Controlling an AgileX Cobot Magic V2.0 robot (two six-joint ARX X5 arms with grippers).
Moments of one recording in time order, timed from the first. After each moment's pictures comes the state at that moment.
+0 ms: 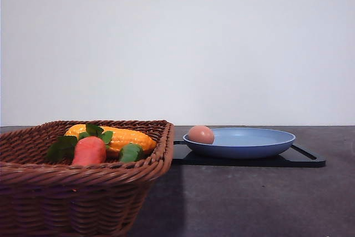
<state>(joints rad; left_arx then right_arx) 0.02 0.00 0.03 -0.18 -0.09 -0.17 0.29 0.55 0.58 -0.17 -0.10 0.06</state>
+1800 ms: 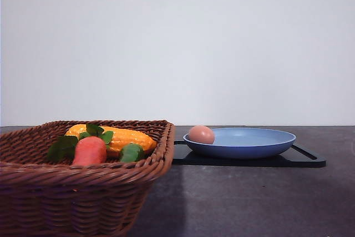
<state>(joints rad) 0.02 0.00 0.03 -0.18 -0.09 -0.17 0.08 0.06 0.10 -0.17 -0.09 -0.16</state>
